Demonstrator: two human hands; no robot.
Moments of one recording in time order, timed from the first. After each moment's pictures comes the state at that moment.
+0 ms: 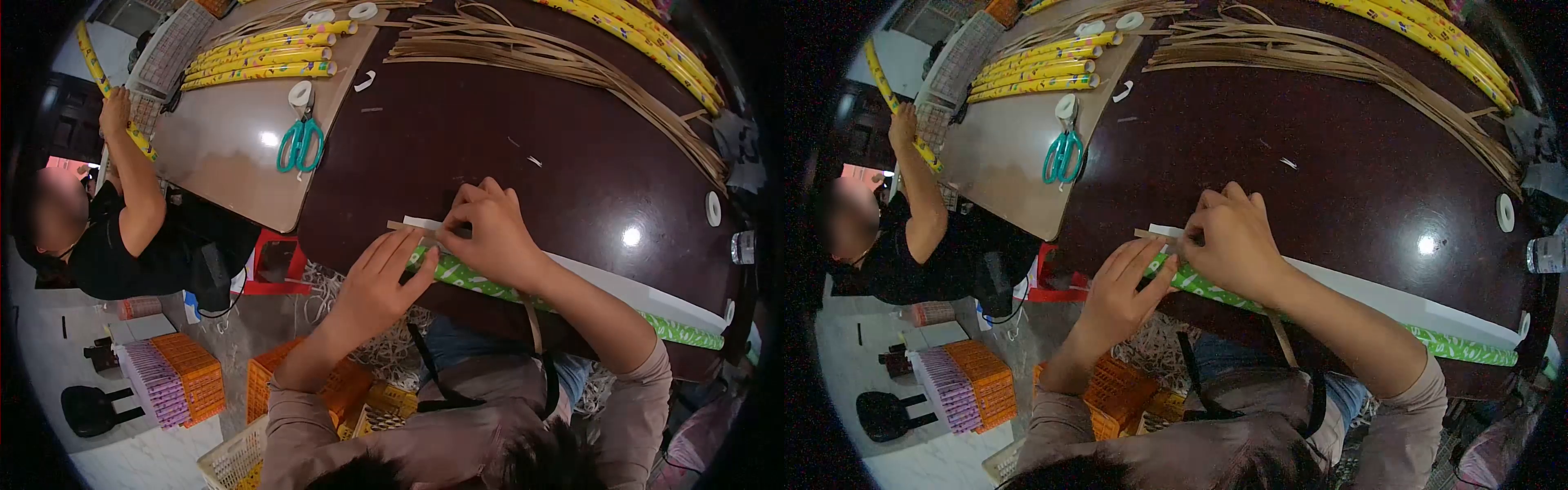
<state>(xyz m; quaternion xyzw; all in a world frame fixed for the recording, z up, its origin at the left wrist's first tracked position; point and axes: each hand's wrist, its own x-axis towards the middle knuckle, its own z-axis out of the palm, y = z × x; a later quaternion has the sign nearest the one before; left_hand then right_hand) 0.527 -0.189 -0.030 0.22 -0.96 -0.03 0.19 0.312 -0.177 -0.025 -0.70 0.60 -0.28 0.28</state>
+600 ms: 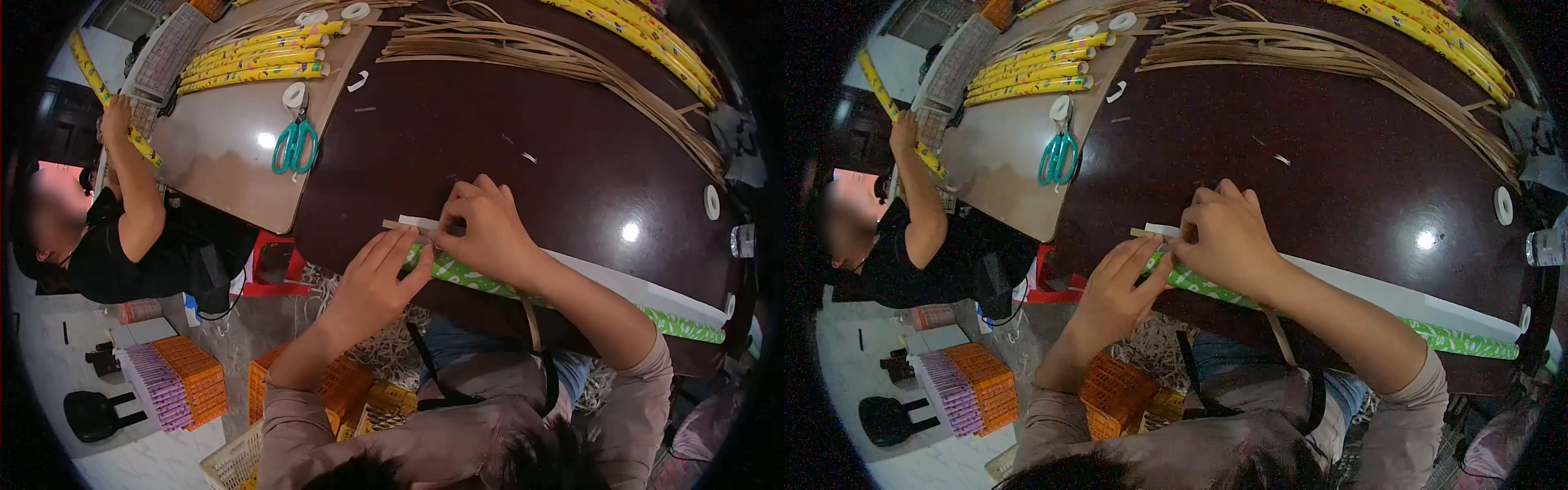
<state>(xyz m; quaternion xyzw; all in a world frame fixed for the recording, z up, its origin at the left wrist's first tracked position) 0.526 -0.191 -0.022 0.22 -0.96 -0.04 0.14 0.311 -0.177 -0.025 -0.70 0.60 -0.27 0.28</state>
